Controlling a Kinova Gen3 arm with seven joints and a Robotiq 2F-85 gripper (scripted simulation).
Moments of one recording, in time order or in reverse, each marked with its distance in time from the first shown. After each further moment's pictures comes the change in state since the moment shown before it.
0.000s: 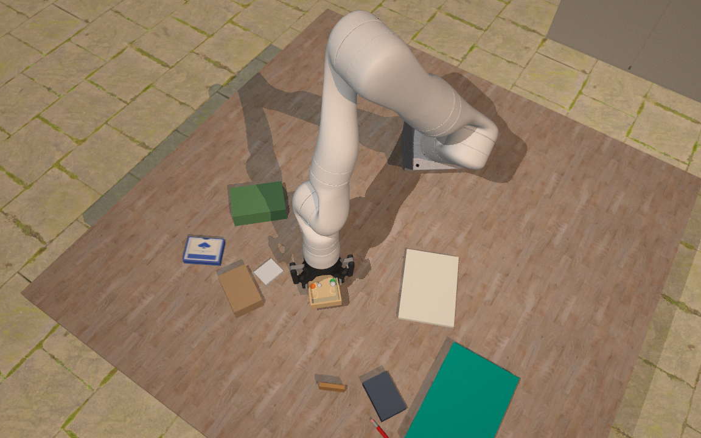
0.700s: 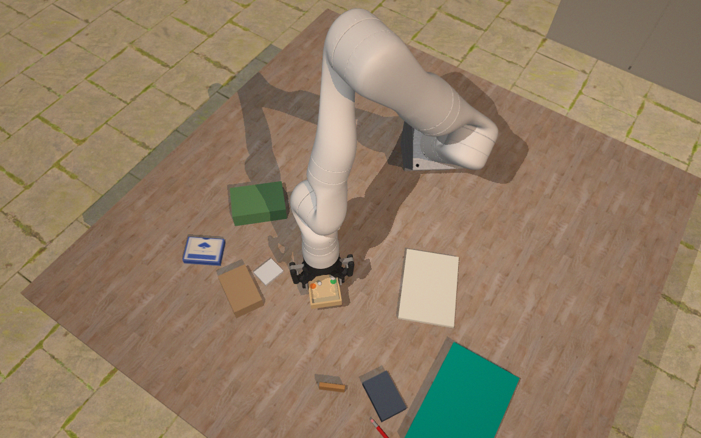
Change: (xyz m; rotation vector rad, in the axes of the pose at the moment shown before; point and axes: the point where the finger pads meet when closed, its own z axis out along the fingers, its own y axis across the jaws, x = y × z) arm 0.000 0.001 0.000 -0.014 -0.005 0.007
